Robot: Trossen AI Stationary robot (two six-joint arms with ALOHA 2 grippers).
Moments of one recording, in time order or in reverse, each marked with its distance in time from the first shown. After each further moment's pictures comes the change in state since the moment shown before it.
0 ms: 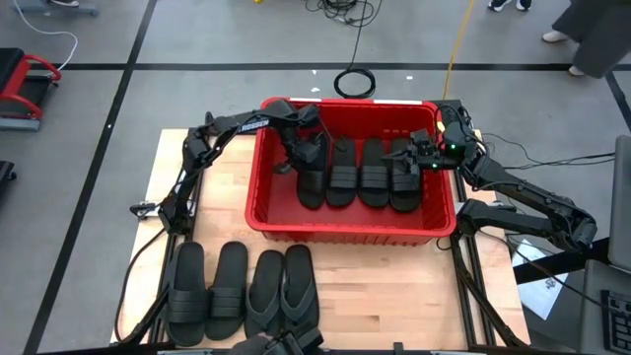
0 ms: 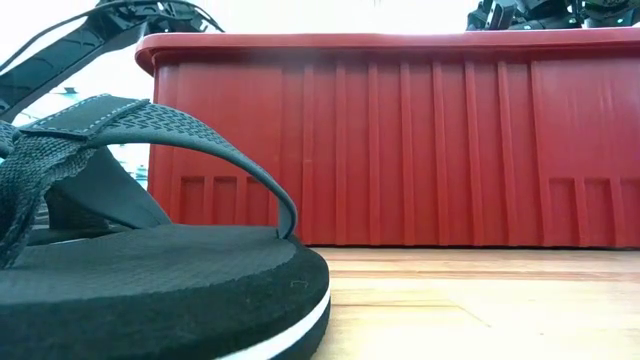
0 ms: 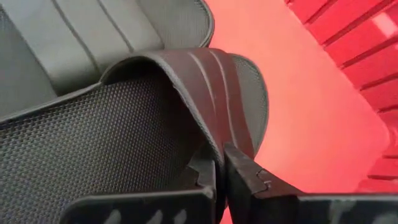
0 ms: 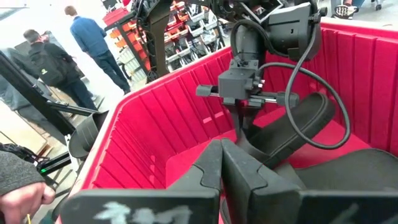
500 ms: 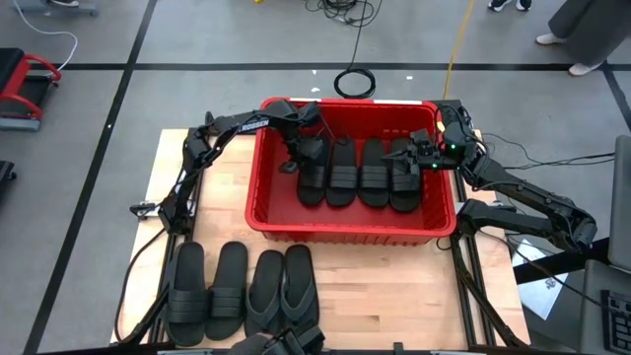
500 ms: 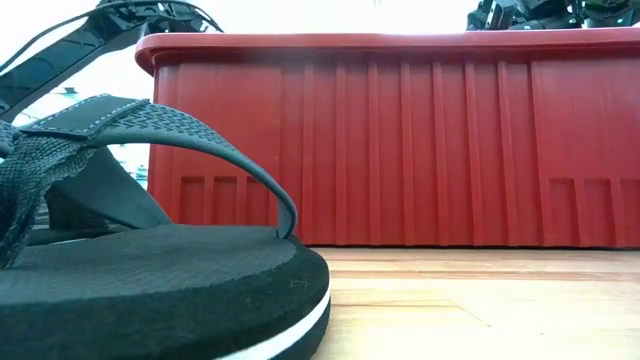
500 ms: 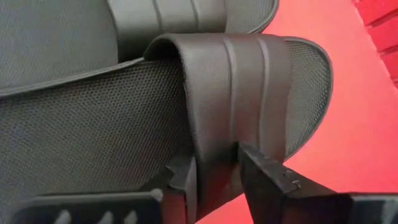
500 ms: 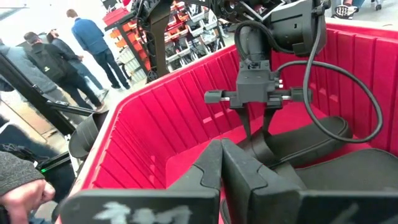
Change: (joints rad) left arm 0.002 0.002 -0.002 0.100 -0.101 -0.227; right arm 0.000 0.000 0.000 0.000 0.000 0.000
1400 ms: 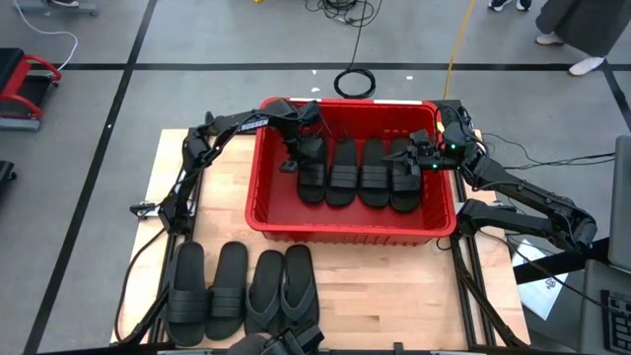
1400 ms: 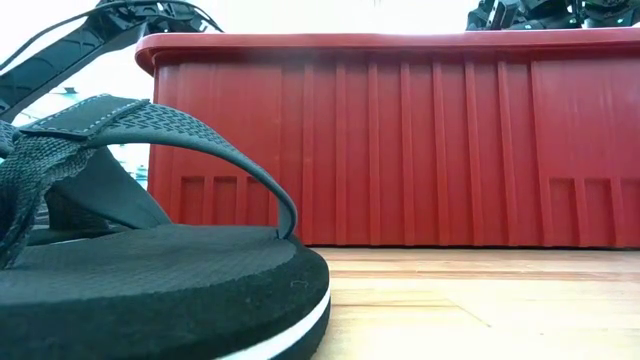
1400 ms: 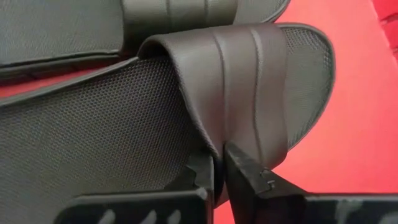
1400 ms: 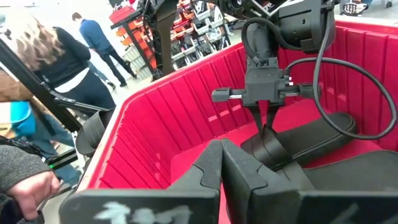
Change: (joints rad) left arm 0.006 -0.001 0.000 -0.016 -0.055 -0.029; right arm 0.000 0.000 0.000 0.000 -0.026 0.000
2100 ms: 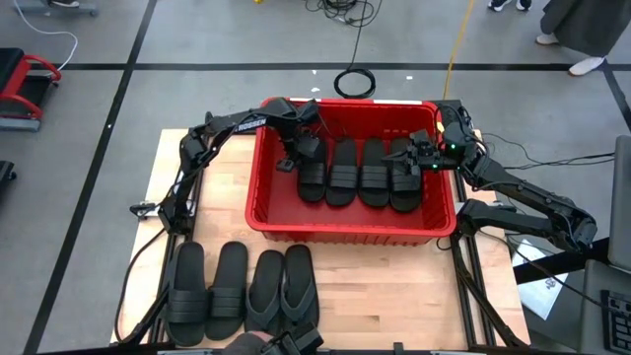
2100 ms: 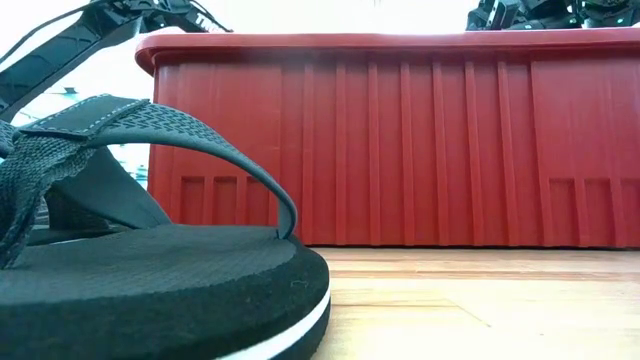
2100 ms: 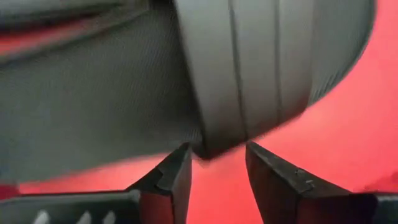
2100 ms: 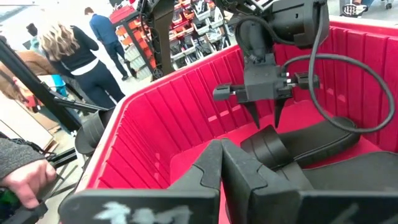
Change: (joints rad) left arm -0.008 -0.039 -0.004 -0.032 -0.171 -0.004; right arm 0.000 0.000 0.000 0.000 0.000 -0.007
